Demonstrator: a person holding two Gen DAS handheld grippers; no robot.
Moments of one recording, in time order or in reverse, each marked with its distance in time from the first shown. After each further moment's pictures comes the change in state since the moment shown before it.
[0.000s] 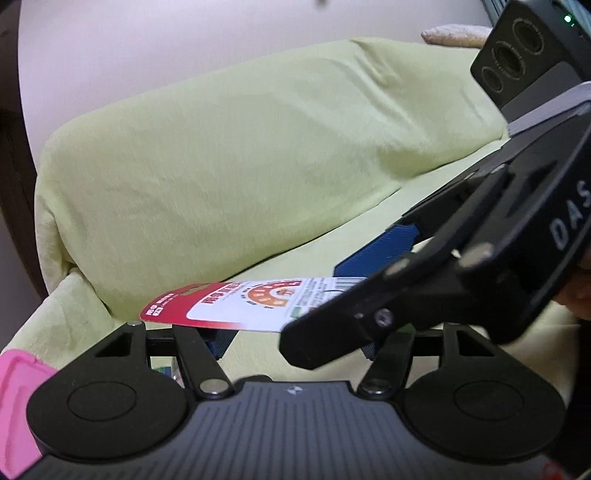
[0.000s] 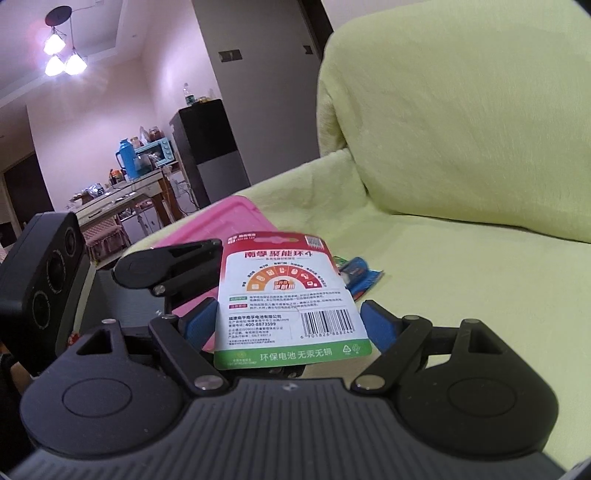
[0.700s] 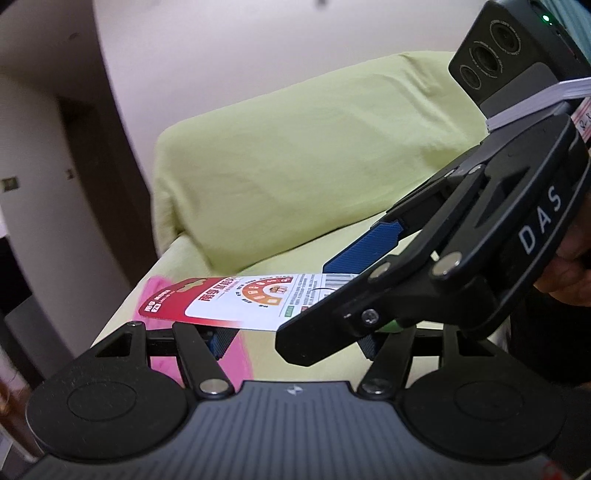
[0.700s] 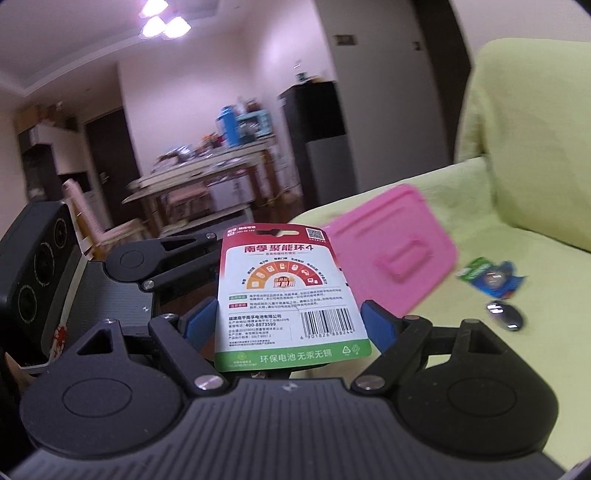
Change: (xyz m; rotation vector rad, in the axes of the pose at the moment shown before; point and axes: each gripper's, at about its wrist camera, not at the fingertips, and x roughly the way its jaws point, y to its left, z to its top) left arm -0.197 -0.046 -0.029 -0.058 0.069 0.263; right arm -0.022 0.178 -0.022 -0.191 0.086 0.266
